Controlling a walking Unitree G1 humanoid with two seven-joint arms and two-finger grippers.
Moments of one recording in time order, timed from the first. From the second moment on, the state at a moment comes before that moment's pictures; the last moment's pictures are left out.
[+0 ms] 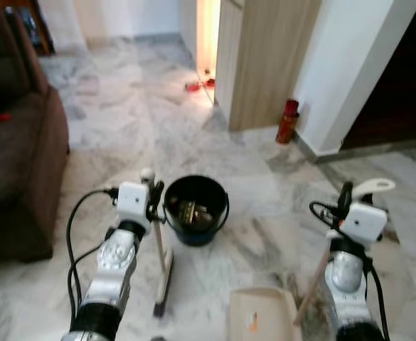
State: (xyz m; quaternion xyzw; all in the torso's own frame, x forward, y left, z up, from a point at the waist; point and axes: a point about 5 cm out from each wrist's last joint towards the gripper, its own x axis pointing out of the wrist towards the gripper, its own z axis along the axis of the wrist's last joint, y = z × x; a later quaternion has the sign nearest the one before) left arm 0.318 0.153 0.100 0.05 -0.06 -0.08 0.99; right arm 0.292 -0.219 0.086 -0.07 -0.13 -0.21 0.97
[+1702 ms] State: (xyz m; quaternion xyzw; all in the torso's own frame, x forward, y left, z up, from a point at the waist) left arm 0.326 0.149 0.104 0.05 -0.06 -0.09 0.99; right arm 0.294 -0.220 0.086 -0.07 -0.12 -0.21 0.97
